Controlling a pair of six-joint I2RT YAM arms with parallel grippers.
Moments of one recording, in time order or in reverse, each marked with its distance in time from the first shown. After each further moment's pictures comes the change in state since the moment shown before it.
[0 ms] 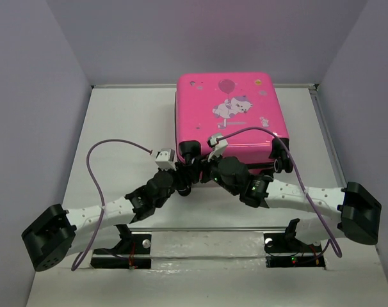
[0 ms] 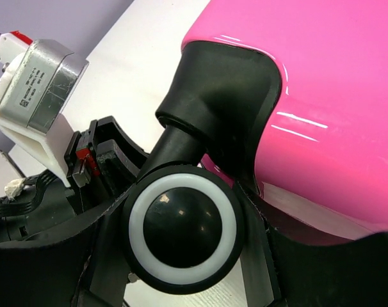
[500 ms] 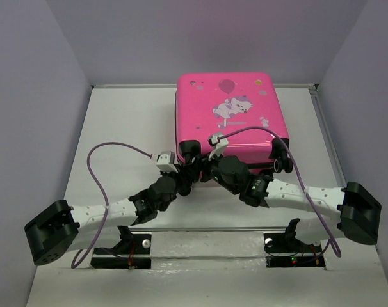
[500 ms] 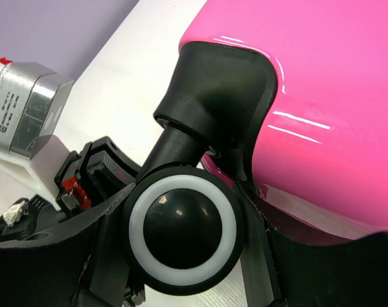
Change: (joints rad) left arm -0.081 0.032 -0.023 0.116 -0.128 -0.053; right arm -0.007 0.001 0.000 0.004 -0.018 0.033
